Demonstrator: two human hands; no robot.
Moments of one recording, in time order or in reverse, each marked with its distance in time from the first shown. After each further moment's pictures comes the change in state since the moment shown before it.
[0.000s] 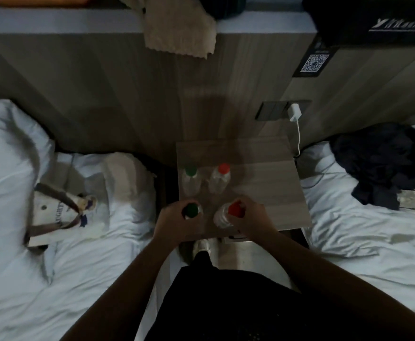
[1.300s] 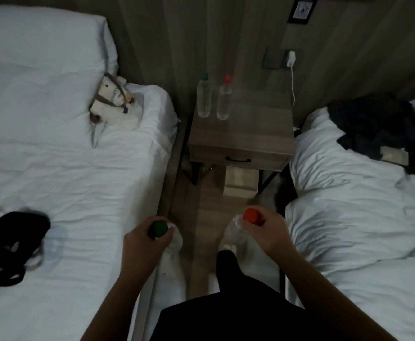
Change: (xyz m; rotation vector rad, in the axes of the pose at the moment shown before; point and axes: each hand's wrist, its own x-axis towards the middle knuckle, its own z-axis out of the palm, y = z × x) left_hand -0.506 -0.035 0.141 -0.026 0.486 -0.176; right_hand -0.391 0.232 0.047 0.225 0.036 -0.246
